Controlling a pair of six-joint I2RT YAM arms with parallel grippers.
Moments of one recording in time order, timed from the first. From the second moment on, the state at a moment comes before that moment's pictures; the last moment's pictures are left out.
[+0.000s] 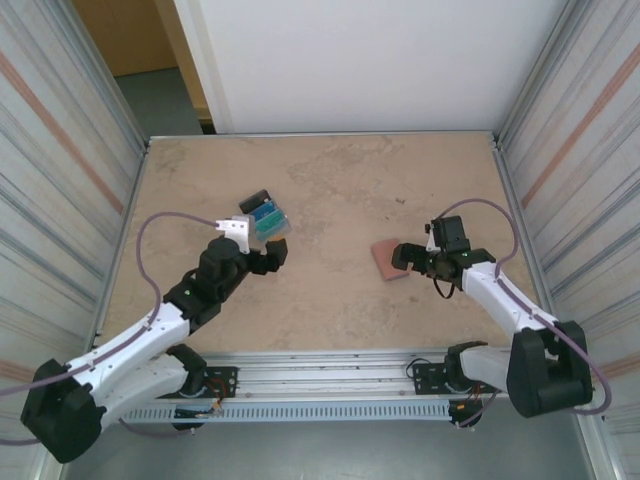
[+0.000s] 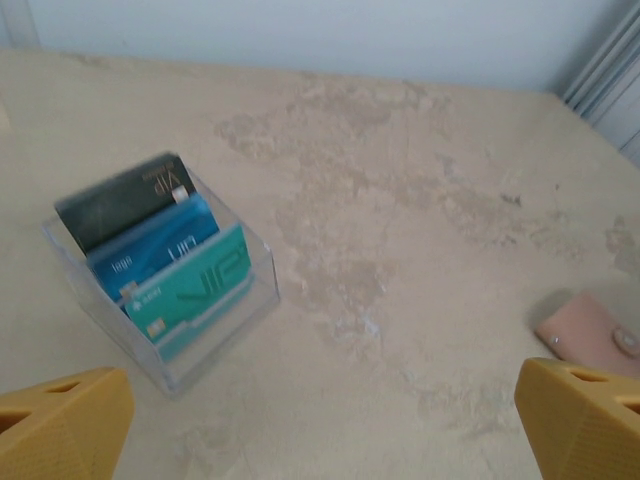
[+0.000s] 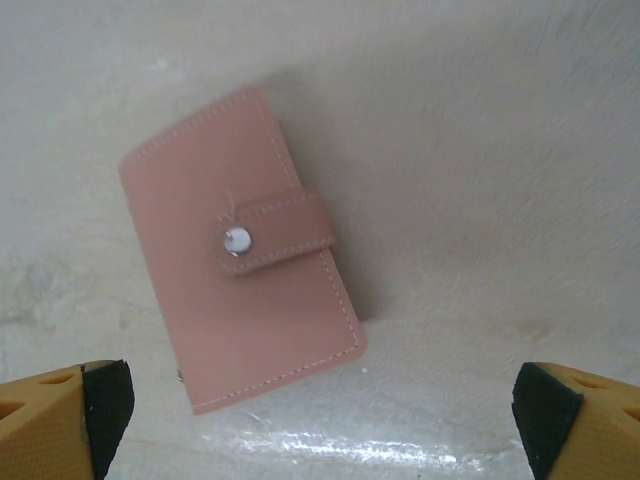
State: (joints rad) left arm -0.64 0.91 0.49 0.03 -0.23 -0.36; right arm 0.20 1.19 0.63 -0.48 -0.12 0.41
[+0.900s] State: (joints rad) left arm -0.68 1.18 0.57 0.10 -0.16 -0.44; right arm 0.16 1.53 0.74 -0.33 -0.48 0.45
